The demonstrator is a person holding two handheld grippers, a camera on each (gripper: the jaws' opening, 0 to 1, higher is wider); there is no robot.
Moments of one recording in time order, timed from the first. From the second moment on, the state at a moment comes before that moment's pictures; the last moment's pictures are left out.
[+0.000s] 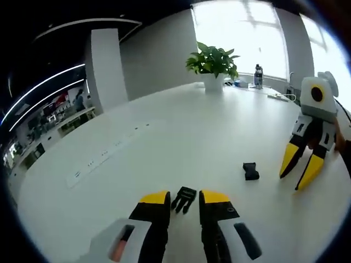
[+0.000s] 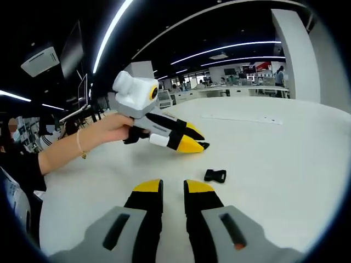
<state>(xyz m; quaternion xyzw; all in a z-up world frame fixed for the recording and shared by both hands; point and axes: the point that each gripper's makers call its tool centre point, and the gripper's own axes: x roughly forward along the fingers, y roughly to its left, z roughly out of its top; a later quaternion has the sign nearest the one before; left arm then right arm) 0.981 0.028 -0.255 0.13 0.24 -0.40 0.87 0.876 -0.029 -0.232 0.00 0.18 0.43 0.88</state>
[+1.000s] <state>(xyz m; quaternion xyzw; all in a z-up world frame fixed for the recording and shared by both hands) 0.885 0.089 -0.253 0.05 0.23 -0.44 0.87 0.891 -0.046 -0.230 -0.01 0.16 0.40 0.90</state>
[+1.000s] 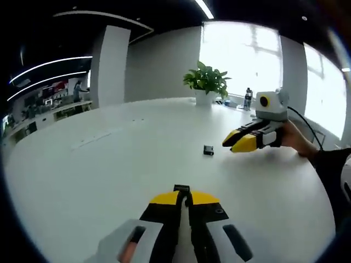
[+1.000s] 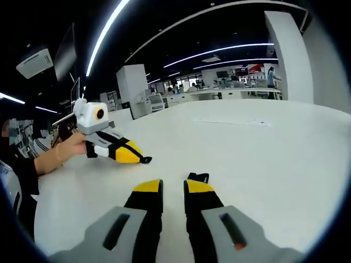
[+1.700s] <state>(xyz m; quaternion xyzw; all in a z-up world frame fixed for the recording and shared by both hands) 0.895 0.091 -0.252 0.07 0.20 -0.43 0.88 0.899 -0.047 -0.223 -0.04 0.14 0.39 0.91</state>
